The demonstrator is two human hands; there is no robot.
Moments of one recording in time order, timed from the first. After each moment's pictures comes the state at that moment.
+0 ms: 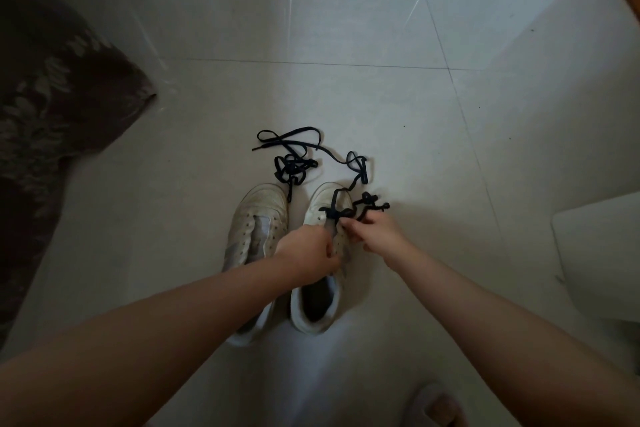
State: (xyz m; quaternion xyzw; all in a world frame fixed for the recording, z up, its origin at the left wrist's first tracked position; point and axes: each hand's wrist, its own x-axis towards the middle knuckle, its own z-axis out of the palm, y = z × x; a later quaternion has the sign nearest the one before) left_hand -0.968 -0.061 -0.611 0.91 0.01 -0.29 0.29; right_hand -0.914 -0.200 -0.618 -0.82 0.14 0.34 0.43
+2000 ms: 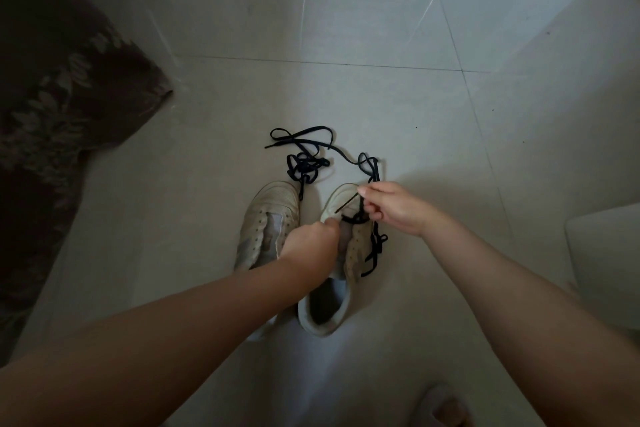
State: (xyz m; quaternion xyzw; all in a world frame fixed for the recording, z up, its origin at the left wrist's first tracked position) left_hand -0.976 -0.060 -0.603 0.97 -0.02 -0.21 0.12; right_hand -0.869 -0.200 -0.608 -0.75 0.03 0.43 0.51
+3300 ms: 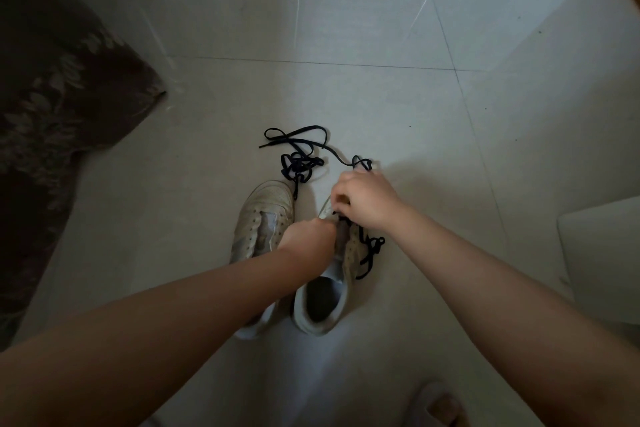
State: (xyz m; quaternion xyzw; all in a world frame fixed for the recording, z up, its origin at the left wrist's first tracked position) left_hand -0.968 -0.064 -0.608 0.97 -0.04 -0.23 0.11; right_hand -0.871 -0.172 -0.596 -0.91 -0.35 0.22 0.03
